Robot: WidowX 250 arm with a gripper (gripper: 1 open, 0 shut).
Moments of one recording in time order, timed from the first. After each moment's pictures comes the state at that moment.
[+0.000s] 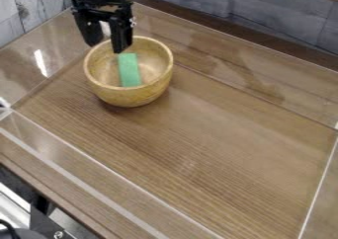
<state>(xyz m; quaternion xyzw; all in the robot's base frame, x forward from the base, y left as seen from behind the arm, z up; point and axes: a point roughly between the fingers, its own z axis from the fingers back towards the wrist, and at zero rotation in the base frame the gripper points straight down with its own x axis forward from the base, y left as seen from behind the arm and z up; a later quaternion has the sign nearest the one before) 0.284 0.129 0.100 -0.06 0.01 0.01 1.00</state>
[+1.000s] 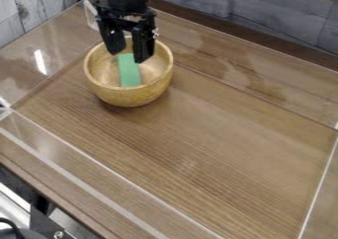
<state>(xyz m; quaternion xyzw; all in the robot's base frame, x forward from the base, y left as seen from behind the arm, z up) 0.291 0.103 0.091 -0.07 0.02 -0.02 1.00</state>
